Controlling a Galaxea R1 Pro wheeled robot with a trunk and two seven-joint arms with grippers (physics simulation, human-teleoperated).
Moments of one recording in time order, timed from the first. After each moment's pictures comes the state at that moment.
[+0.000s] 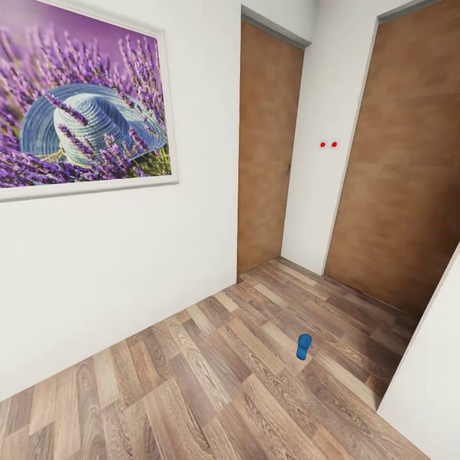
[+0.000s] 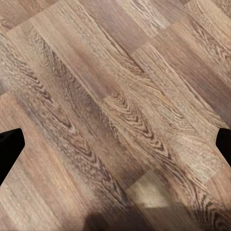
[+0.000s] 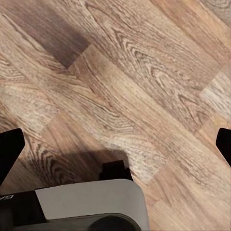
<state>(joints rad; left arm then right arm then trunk) 0.00 -0.03 -0.01 -0.67 0.00 -0.03 -0.01 0.00 -0.01 -0.16 -0.47 0.00 -0.02 -0.01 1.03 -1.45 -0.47</state>
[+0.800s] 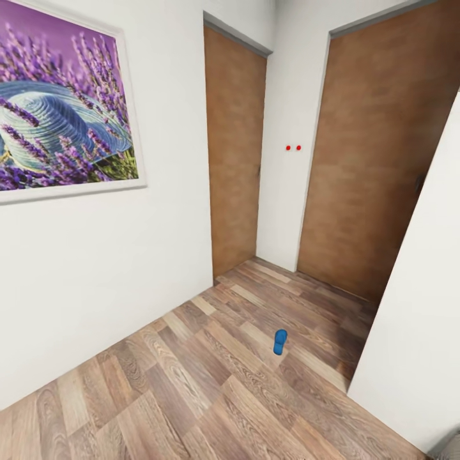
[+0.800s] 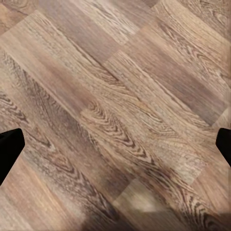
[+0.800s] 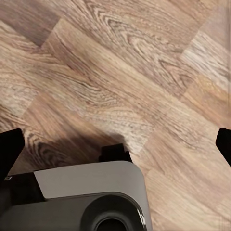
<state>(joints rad) 0.00 -0.03 -0.01 -0.67 0.00 -0.03 -0.01 0.00 -0.01 -0.16 -0.40 0.00 -0.02 -0.01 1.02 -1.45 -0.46</state>
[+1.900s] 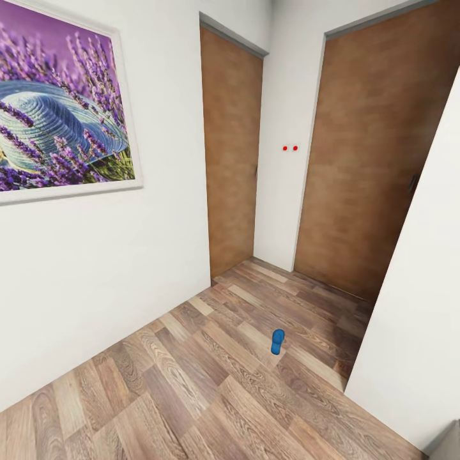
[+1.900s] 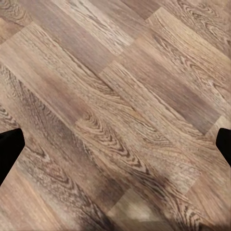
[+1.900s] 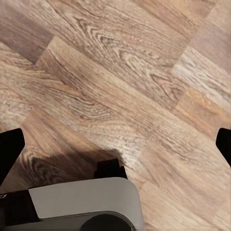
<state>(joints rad) 0.00 -0.04 -0.01 -0.70 0.01 -0.04 0.00 0.00 -0.02 -0.16 -0.43 0.00 -0.03 -0.02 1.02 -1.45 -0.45</state>
